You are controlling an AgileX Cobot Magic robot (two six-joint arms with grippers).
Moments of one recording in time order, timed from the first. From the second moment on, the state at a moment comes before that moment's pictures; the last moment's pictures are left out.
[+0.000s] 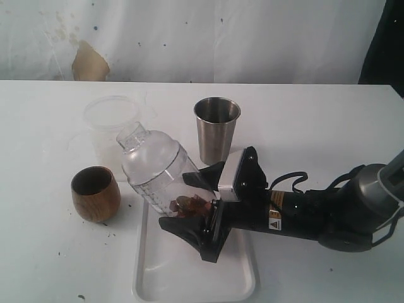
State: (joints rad) left arm -0.43 0.50 0.00 -0.05 -0.33 -0.39; right arm 0.32 2.03 -0.68 -0.90 -1.18 0.24
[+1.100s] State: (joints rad) left arm -0.49 1.54 -0.33 0.51 -0.97 -0.64; right arm 0.32 2.03 -0.68 -0.94 -1.18 0.24
